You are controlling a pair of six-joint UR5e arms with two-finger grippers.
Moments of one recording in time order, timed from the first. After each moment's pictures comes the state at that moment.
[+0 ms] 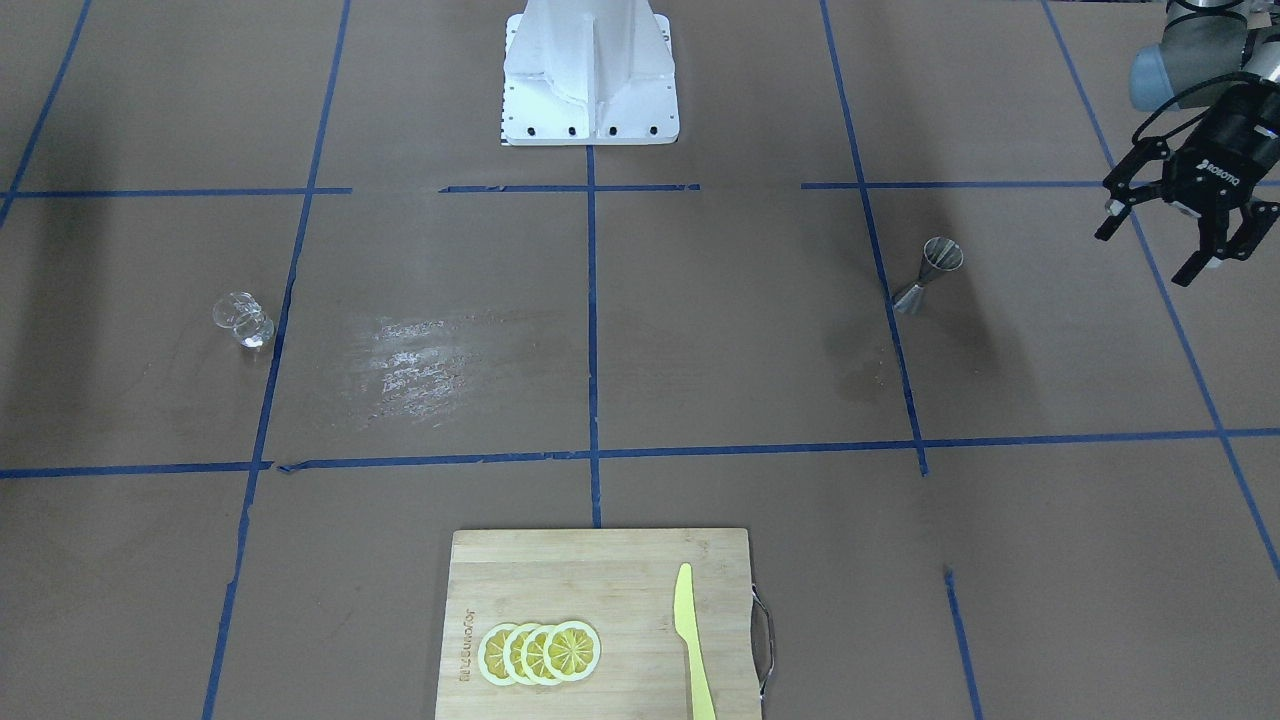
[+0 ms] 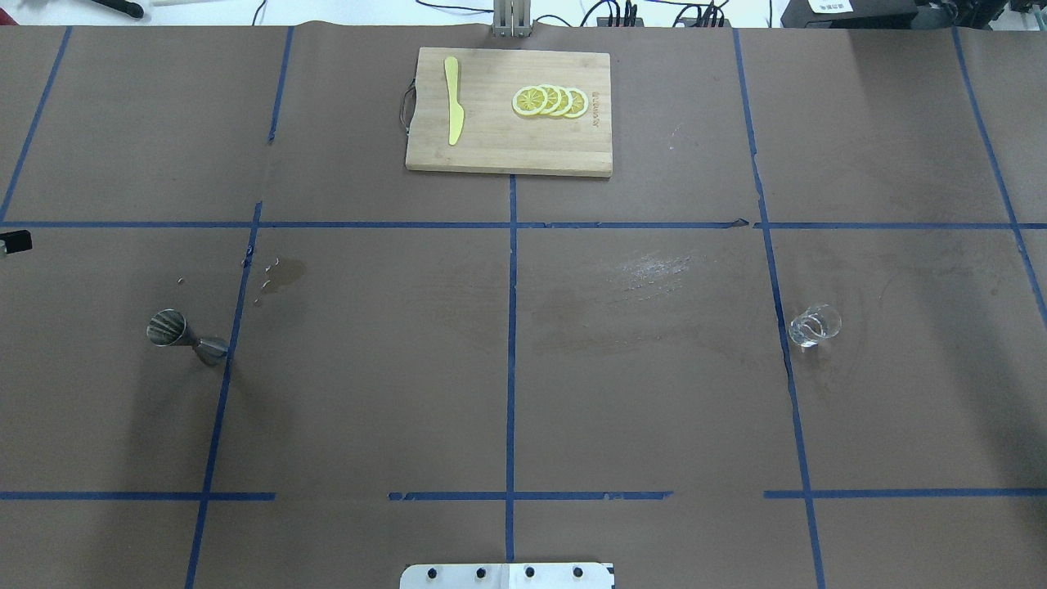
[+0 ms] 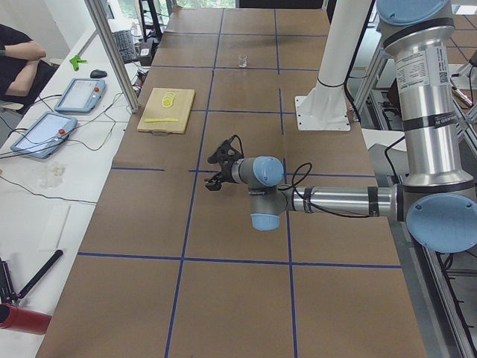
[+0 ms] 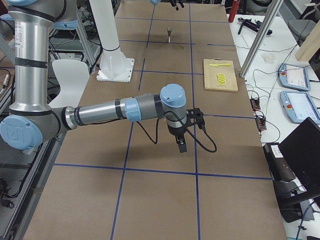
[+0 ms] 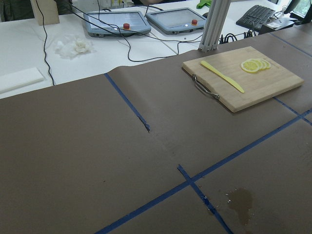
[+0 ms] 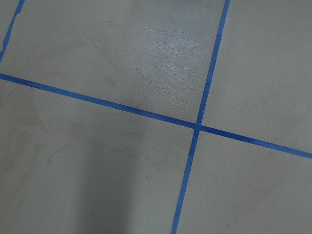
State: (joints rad) left arm -1.05 -1.35 -1.68 -3.12 -1.97 -0.72; right arm 1.57 -1.67 1.90 -1.57 2.32 -0.09
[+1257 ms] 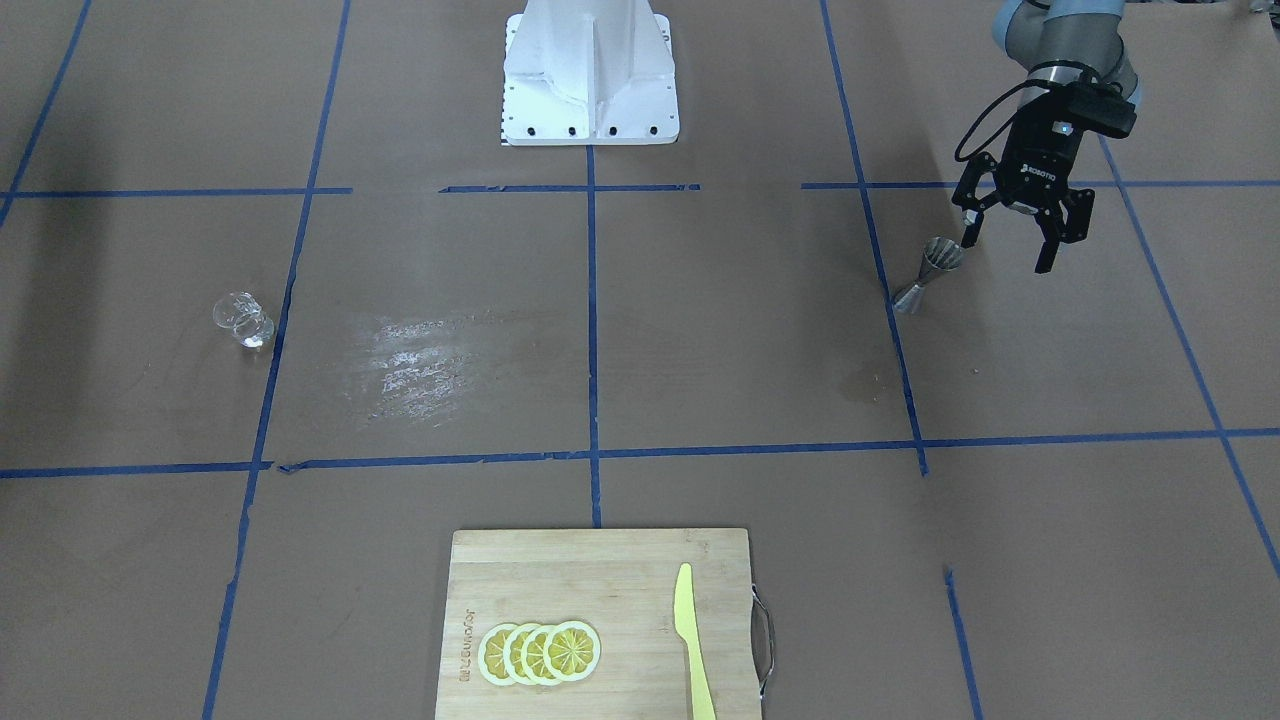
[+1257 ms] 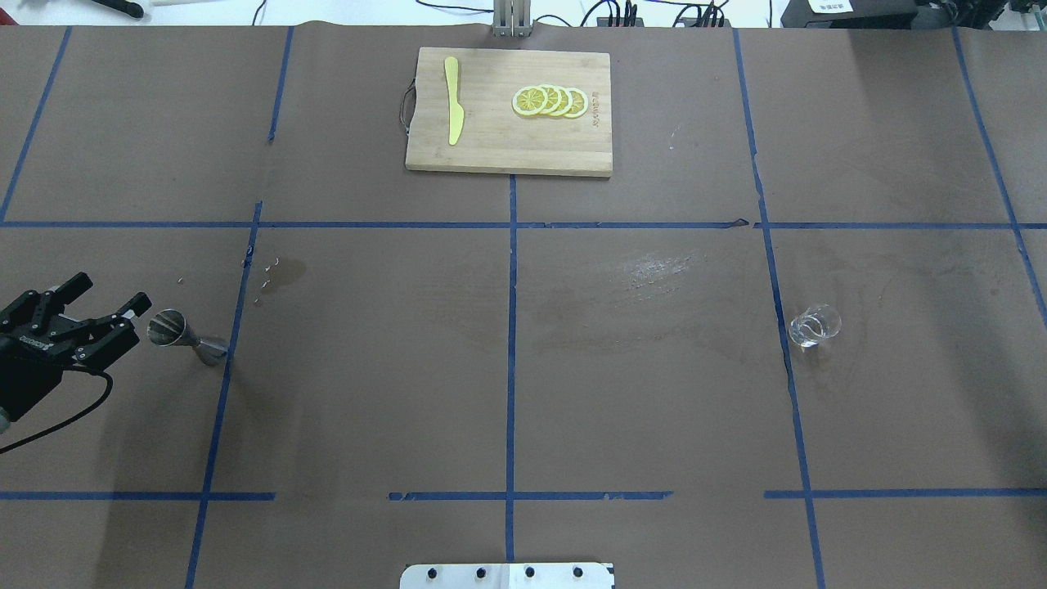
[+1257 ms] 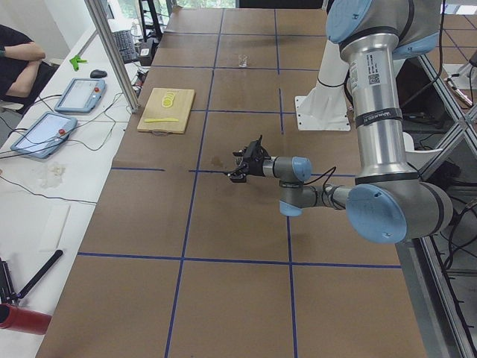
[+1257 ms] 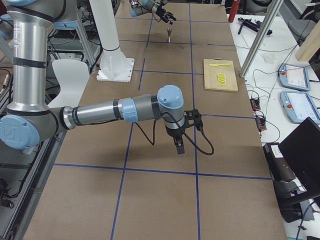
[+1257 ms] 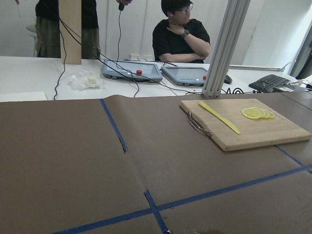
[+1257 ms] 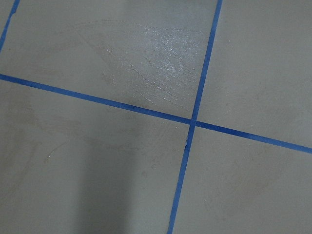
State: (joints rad) left arm -0.31 -1.31 -1.69 -3.25 -0.83 -0.85; right arm 1.59 -1.69 1.91 -1.57 2.32 -0.09
